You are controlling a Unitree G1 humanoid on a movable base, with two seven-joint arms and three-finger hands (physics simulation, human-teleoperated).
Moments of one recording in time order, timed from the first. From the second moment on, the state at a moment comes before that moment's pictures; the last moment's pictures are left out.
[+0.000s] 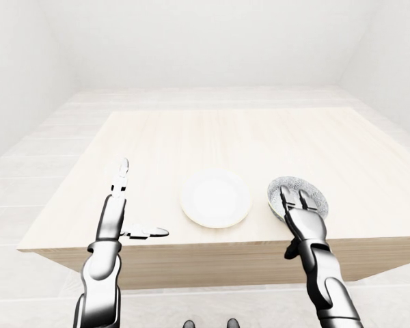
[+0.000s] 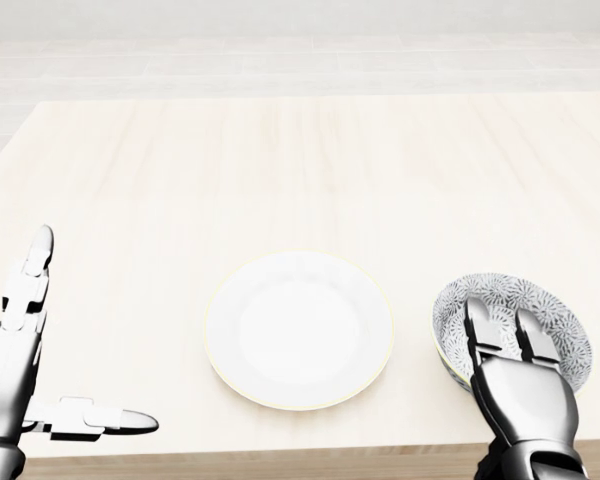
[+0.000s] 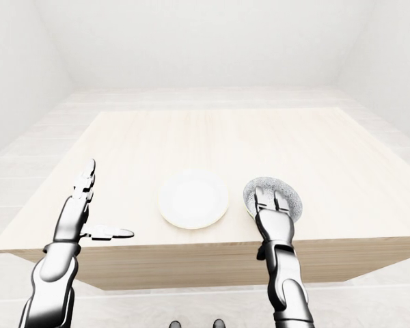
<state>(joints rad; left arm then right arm) 0.08 0.09 0.19 -0.30 0.35 0.05 -0.17 0.05 -0.15 -0.09 0.04 -1.27 0.09 0.08</state>
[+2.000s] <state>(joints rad) 0.08 0.10 0.22 -0.24 0.35 -0.01 -0.14 0.06 -0.15 -0.11 -0.04 -1.30 0.09 0.10</state>
